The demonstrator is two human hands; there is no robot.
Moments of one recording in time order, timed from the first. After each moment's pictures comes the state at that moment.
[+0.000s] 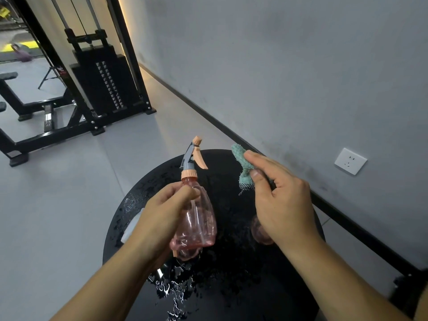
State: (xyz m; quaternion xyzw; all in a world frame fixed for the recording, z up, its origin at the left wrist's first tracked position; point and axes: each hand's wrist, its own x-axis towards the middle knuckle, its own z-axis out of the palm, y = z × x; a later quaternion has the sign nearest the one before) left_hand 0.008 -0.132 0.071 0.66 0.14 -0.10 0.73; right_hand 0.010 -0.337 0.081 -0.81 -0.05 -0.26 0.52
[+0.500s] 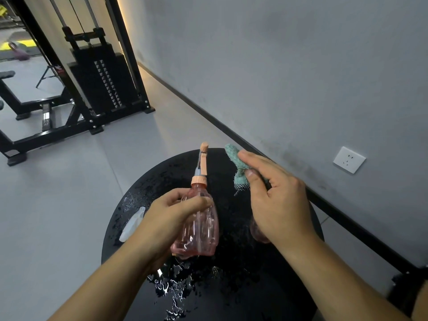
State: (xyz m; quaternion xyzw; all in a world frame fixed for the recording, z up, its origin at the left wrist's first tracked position) left_hand 0.001 -0.138 0.081 0.69 0.15 -0.15 0.69; right_hand 0.009 -0.335 0.082 -0.82 -0.07 -0.26 0.50
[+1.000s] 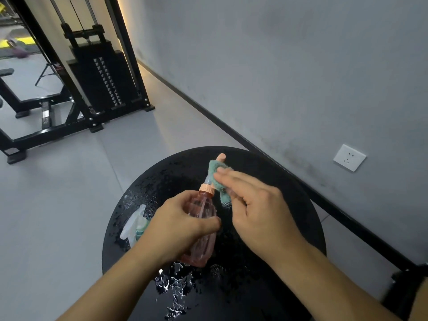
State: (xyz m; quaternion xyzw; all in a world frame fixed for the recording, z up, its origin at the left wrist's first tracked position) left_hand -0.004 -0.142 0.073 0.86 0.08 -0.13 0.49; right_hand 0.000 -0.320 0.068 -0.87 -0.17 -0.18 0.43
